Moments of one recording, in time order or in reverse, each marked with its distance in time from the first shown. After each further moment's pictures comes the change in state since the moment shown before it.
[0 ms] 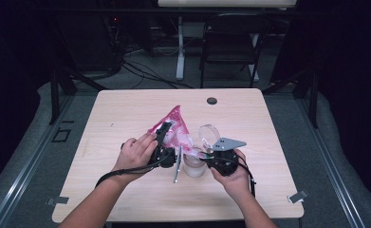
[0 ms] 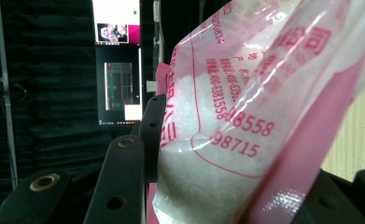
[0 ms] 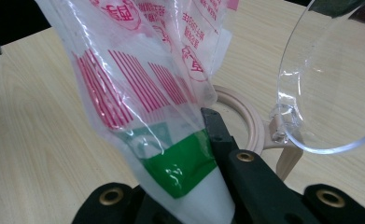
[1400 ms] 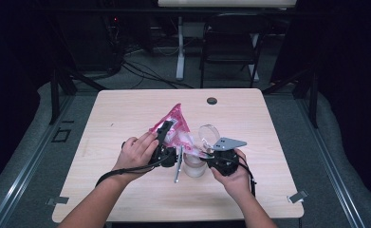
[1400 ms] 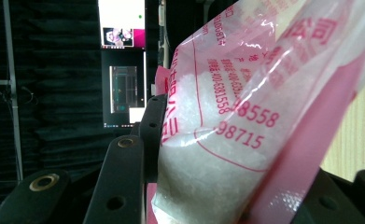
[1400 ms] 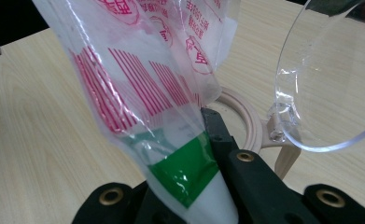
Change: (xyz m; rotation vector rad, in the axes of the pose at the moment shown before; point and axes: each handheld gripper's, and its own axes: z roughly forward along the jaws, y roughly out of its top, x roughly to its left) left arm 0.005 0.003 -0.002 -0.014 0.017 -0.005; right arm -0.001 0.000 -0.001 -0.001 -0.001 0.003
